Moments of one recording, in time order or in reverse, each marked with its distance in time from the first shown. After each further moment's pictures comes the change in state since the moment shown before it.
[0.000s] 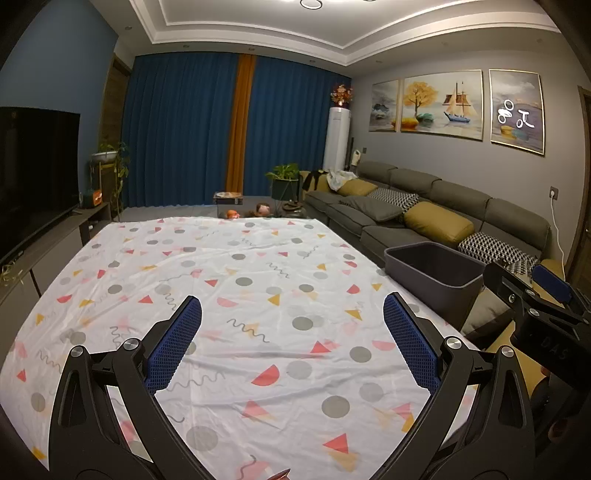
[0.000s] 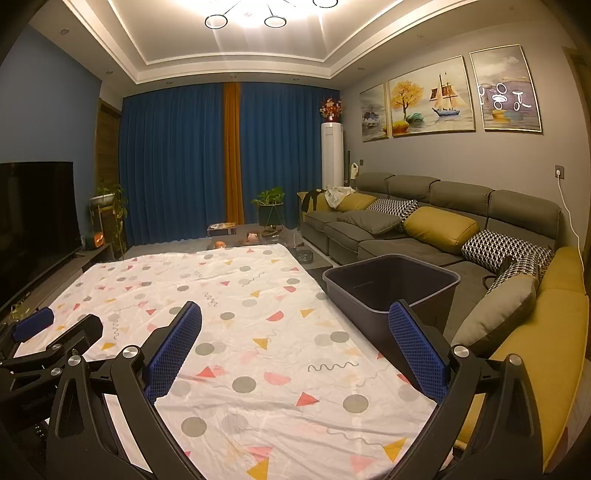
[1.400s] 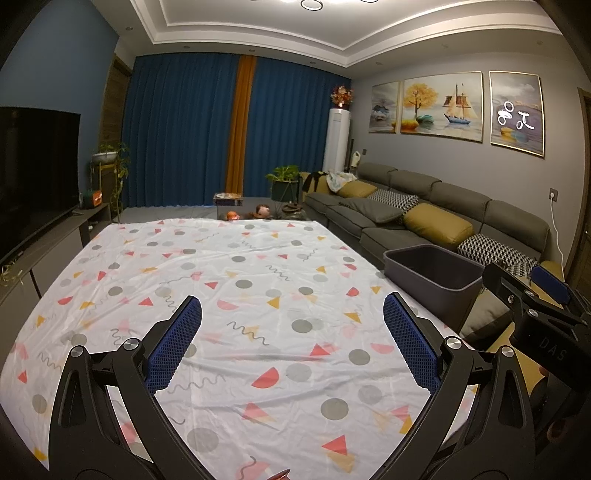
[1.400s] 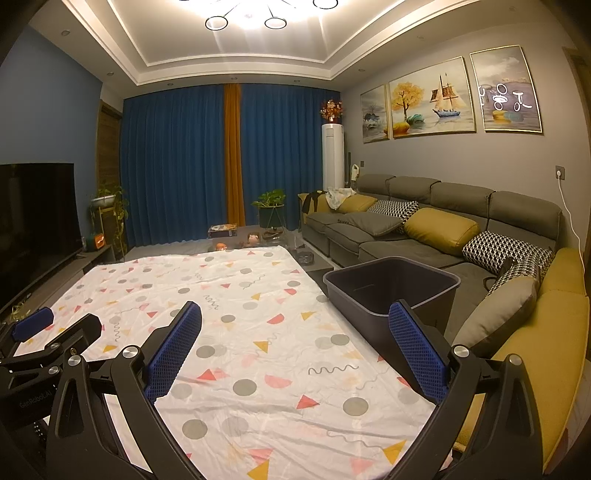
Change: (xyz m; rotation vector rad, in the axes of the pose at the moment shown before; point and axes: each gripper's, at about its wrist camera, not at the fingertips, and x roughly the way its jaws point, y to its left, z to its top) left arm -0.003 0.002 0.005 -0.004 -0.005 -0.001; right arm -0.002 -0.001 0.006 0.002 -0.007 0.002
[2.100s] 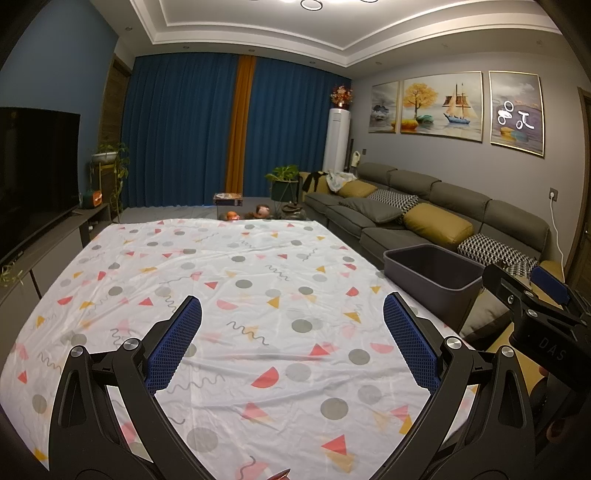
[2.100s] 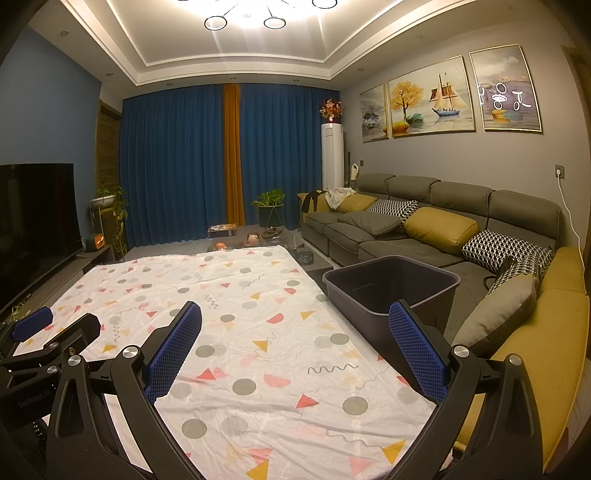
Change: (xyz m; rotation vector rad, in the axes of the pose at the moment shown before) left arm 0.000 0.000 0.001 -0.001 0.000 0.000; right arm 0.000 -0.002 -0.001 0.002 0.002 -0.001
